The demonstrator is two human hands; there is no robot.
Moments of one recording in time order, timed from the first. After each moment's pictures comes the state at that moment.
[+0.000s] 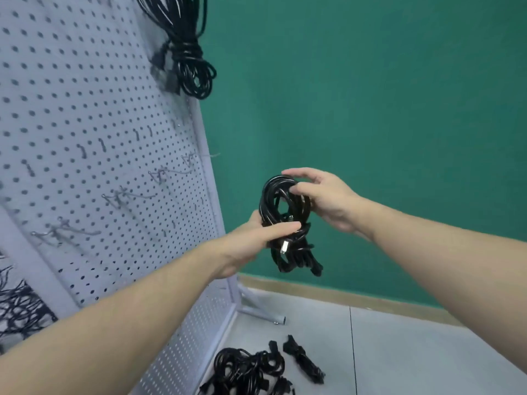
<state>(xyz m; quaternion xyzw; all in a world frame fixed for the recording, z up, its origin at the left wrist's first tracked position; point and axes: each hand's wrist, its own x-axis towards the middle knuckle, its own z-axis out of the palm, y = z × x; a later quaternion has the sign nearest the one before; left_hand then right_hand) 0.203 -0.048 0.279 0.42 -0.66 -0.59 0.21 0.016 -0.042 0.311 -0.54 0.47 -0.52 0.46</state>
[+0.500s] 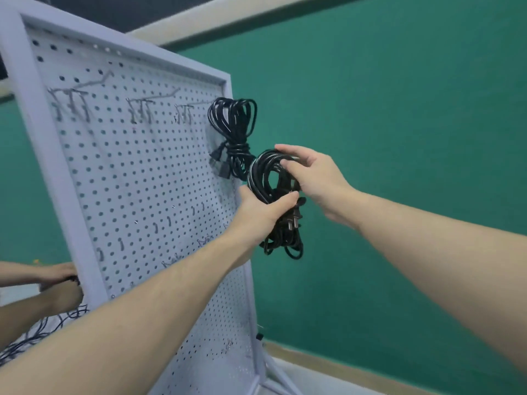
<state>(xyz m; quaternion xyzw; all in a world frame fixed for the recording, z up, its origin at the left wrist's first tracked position) 0.217 -0.052 0.427 0.40 -0.64 -0.38 0.54 0.083 -0.047 0.475 -0.64 0.40 -0.60 0.27</state>
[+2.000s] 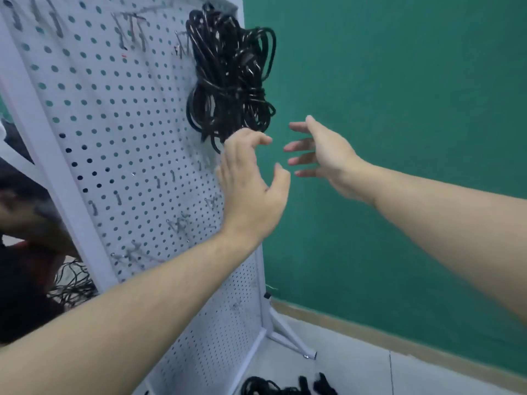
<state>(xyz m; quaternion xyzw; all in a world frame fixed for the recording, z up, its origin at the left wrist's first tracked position) 0.244 -0.062 0.389 0.31 -0.68 0.05 0.66 0.095 -0.102 0.441 -0.59 0.46 -0.56 0.35</state>
